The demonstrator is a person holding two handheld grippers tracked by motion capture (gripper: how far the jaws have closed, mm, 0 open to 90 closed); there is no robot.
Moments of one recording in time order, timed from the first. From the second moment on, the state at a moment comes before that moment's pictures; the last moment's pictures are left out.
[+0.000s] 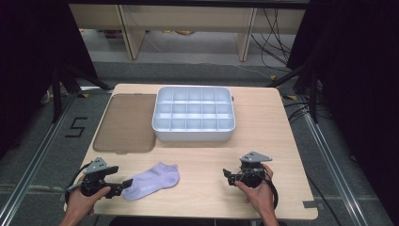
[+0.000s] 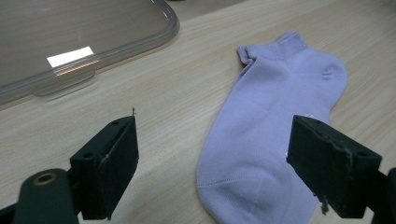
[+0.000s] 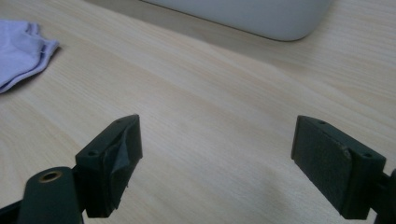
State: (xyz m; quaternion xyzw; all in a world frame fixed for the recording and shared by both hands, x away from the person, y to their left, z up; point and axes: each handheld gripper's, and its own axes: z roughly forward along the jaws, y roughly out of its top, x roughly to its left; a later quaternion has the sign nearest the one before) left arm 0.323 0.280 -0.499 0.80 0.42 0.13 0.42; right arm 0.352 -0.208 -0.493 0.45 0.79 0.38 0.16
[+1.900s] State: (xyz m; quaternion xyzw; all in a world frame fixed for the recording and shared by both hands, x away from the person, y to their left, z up) left arm 0.320 0.281 -0.498 0.78 0.42 0.12 0.44; right arm 0.381 -0.005 -0.502 0.20 0.91 0.35 0.09
